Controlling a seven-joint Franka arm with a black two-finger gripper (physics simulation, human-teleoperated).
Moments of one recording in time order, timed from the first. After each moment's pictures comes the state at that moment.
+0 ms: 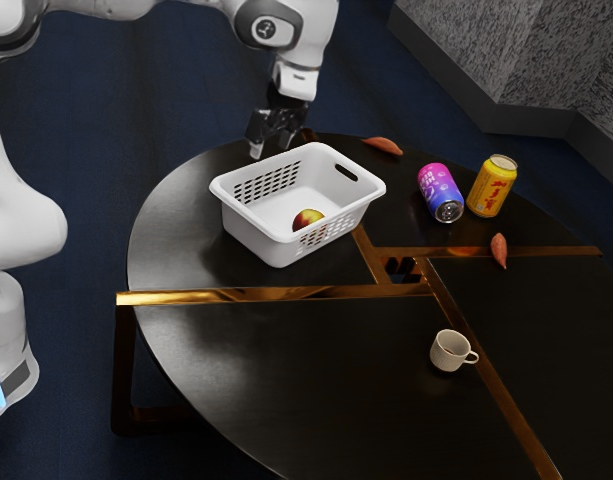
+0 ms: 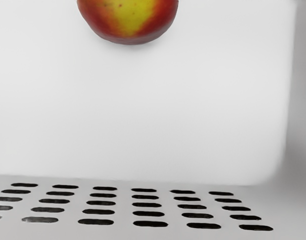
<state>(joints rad) -1.27 -0.50 1.35 -1.80 0.50 1.59 0.95</state>
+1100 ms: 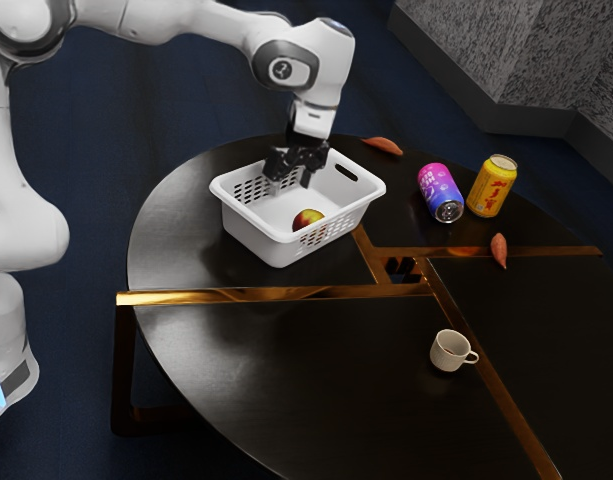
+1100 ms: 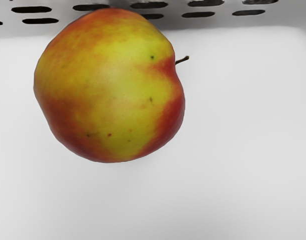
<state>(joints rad) -1.48 -0.51 1.53 -1.85 0.46 1.73 1.01</state>
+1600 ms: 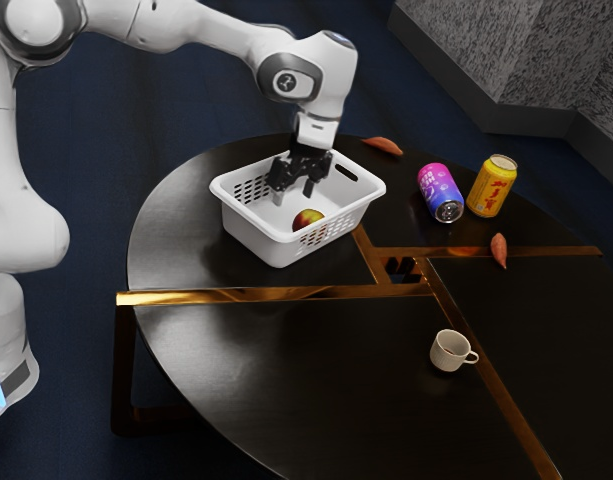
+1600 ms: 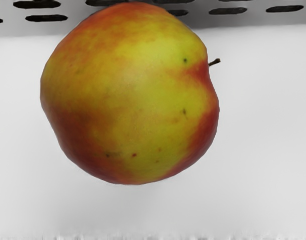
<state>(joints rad) -1.57 -0.51 1.63 -1.85 0.46 1.78 1.01</state>
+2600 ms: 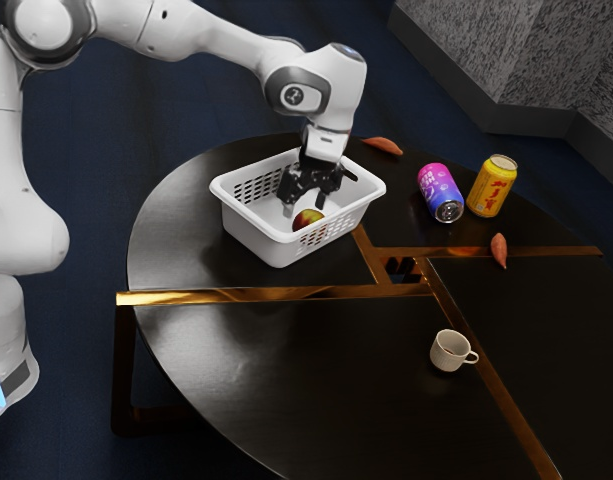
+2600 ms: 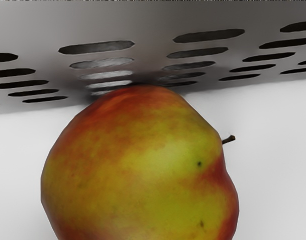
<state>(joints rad) -1.66 -0.52 1.68 -1.85 0.46 1.84 1.02</state>
